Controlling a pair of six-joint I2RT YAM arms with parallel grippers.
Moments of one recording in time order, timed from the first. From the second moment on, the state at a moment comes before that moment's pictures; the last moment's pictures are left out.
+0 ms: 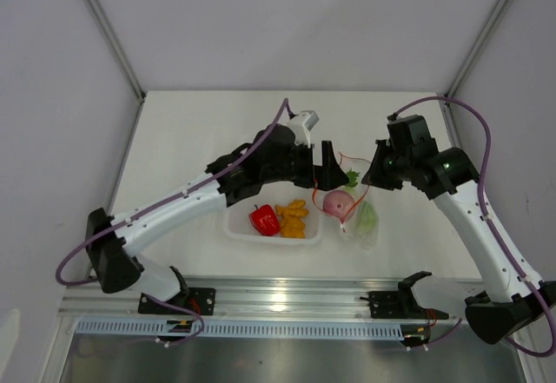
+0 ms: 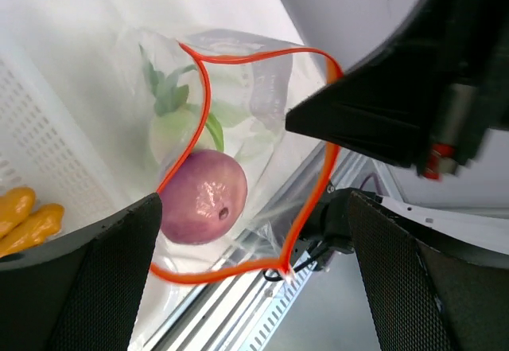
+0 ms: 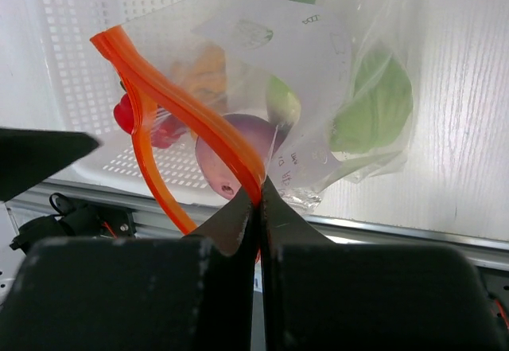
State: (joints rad) left arm -0.95 1.49 1.39 -0.34 0.15 -0.69; right arm 0.44 1.16 1.40 -1.11 -0.01 0.62
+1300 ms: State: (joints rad) left arm -0.95 1.59 1.45 -0.28 0.42 -0.71; right arm 0.43 1.12 1.40 -1.16 0.09 0.61
